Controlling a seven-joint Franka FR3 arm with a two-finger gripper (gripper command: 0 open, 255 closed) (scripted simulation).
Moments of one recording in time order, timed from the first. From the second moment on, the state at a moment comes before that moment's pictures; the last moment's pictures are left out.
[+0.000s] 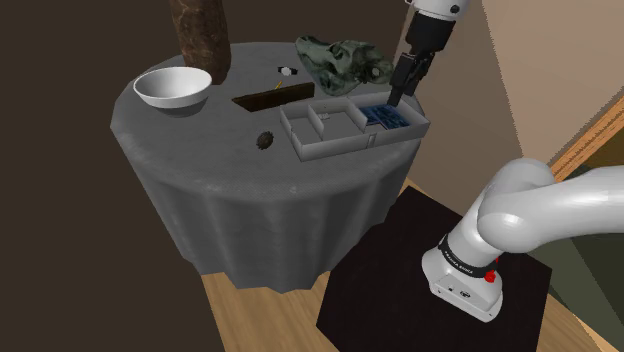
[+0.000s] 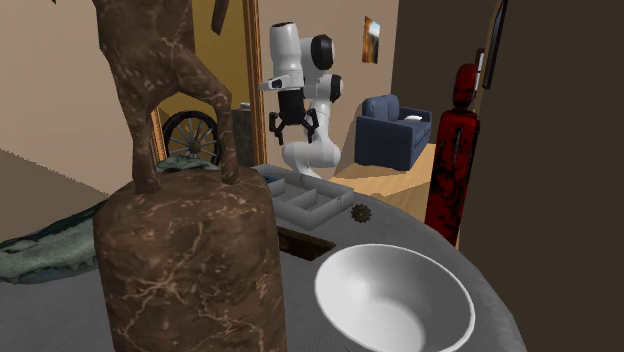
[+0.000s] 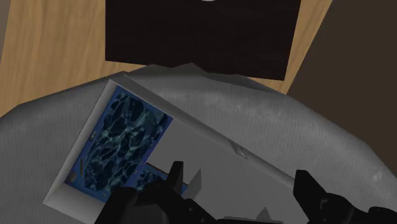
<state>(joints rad) 0.02 -0.82 -0.02 -2.34 0.09 1.56 -0.05</state>
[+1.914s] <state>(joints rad) 0.08 0.01 0.39 -1.82 -0.01 1.83 0.52</state>
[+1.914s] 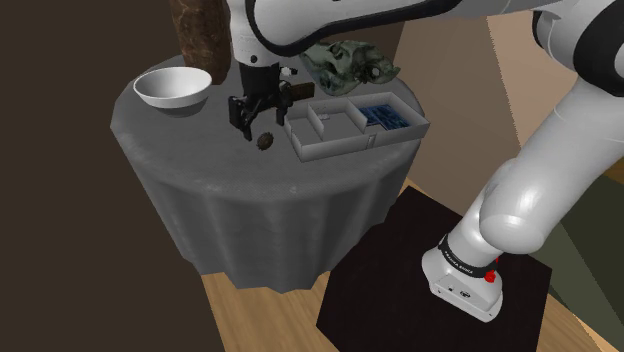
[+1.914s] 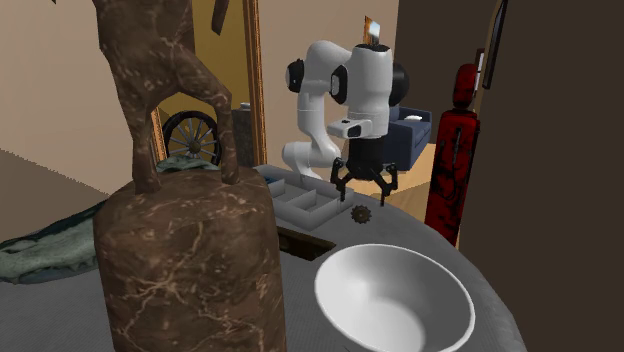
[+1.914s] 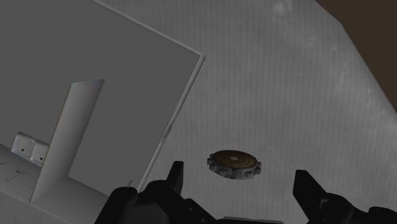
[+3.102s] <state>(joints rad) 0.08 0.02 0.39 -1.87 -0.01 1.89 0.52</state>
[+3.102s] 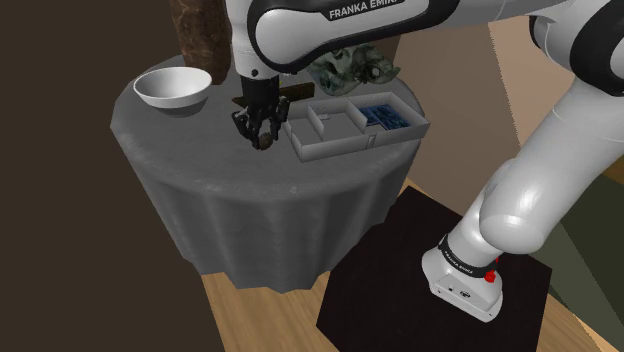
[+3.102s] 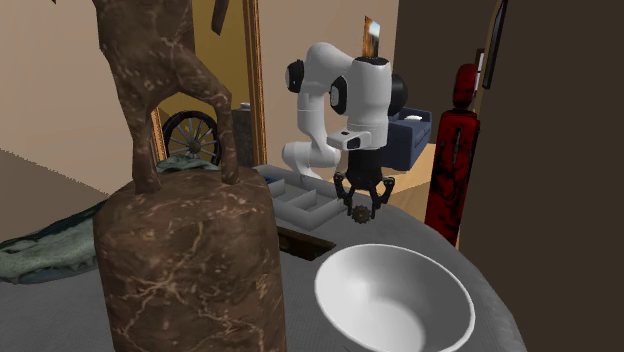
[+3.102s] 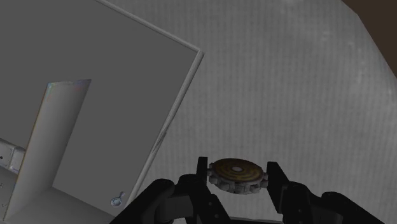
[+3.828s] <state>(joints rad) 0.08 0.01 0.39 -1.78 -0.01 1.80 0.51</state>
